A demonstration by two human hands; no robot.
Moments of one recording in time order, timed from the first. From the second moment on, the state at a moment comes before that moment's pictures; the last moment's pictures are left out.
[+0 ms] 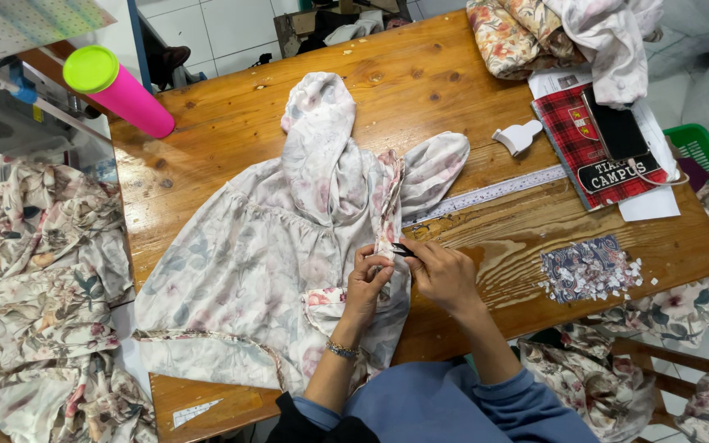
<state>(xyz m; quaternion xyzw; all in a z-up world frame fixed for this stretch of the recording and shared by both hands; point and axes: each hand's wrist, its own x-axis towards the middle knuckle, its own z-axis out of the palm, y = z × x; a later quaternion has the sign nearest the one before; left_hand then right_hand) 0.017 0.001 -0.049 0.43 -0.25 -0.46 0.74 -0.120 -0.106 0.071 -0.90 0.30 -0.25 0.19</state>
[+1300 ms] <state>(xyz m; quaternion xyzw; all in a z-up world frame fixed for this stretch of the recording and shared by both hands) 0.011 0.002 -0.070 0.50 -0.26 -0.43 0.70 -0.127 -0.097 0.039 -0.83 0.35 -0.25 0.35</state>
